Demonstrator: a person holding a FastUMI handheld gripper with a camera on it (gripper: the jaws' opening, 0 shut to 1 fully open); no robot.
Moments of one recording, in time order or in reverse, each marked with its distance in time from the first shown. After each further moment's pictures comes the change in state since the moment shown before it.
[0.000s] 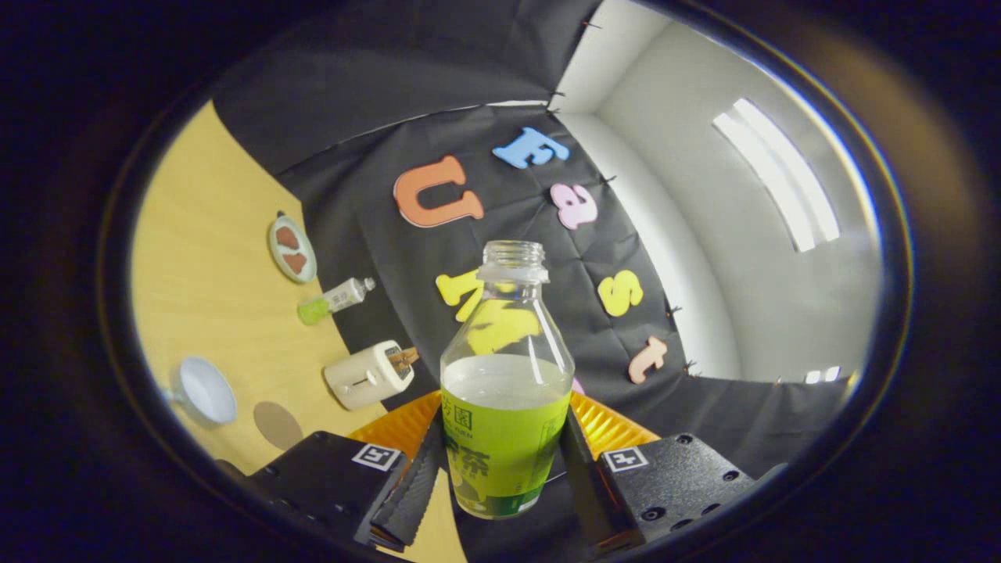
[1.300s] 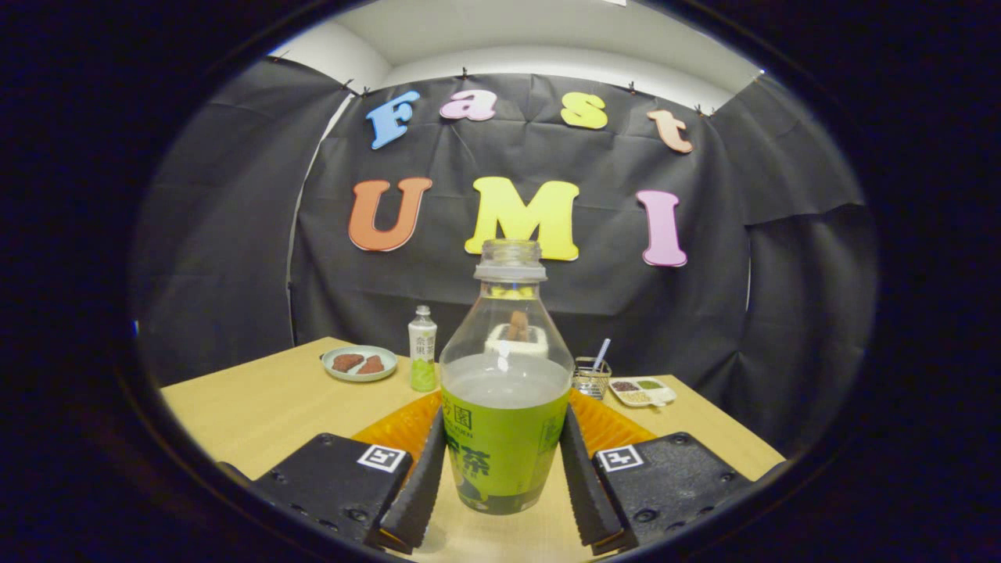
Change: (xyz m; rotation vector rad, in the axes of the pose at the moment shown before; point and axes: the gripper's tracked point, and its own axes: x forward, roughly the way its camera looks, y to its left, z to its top) arm 0.055 0.155 -0.068 0.884 0.254 0.372
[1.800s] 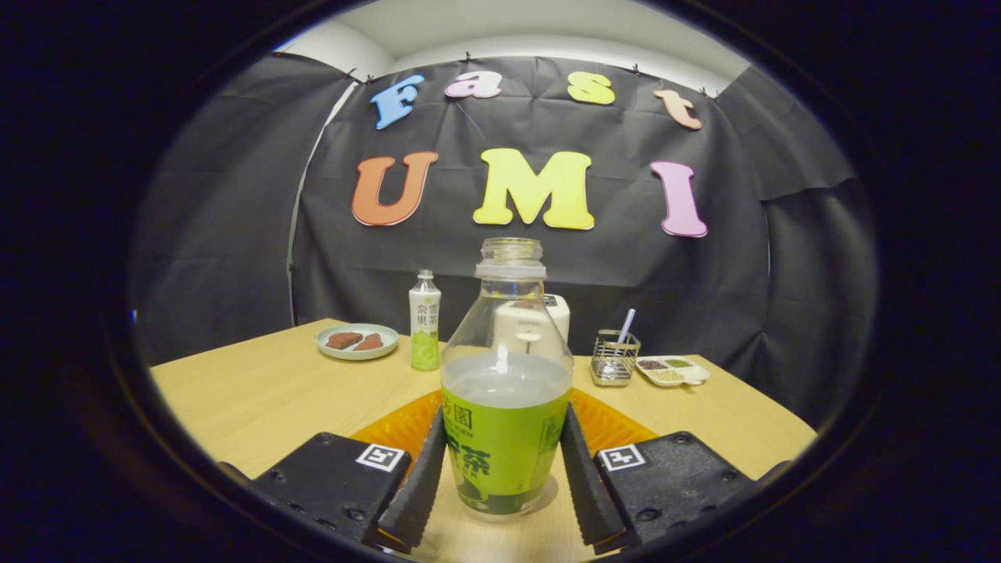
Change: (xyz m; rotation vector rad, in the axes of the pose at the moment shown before) arm 0.063 0.005 -0.058 -0.007 0.041 0.037
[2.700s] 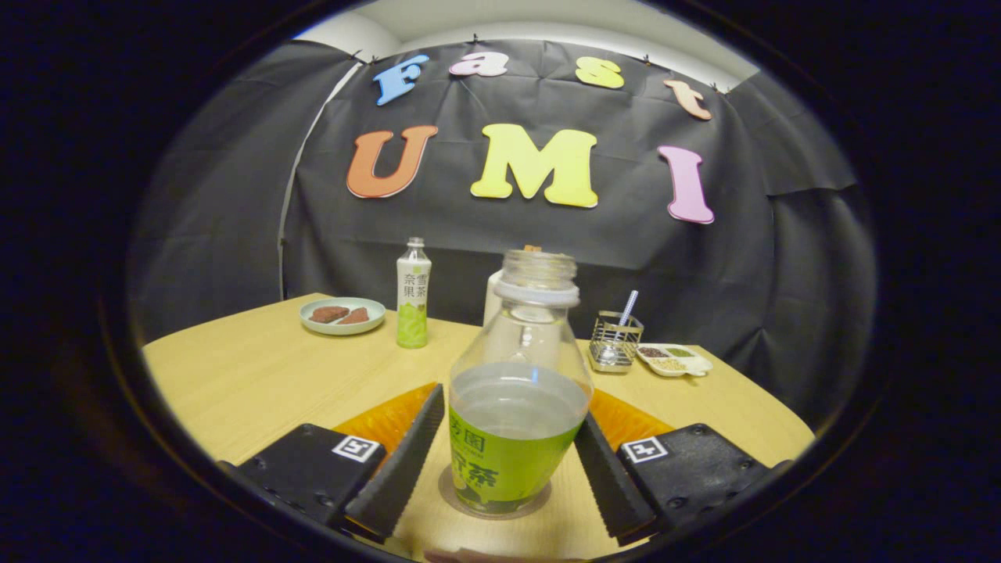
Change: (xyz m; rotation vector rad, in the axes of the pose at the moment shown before) arm 0.027 -0.017 -0.025 -0.035 0.064 -0.034
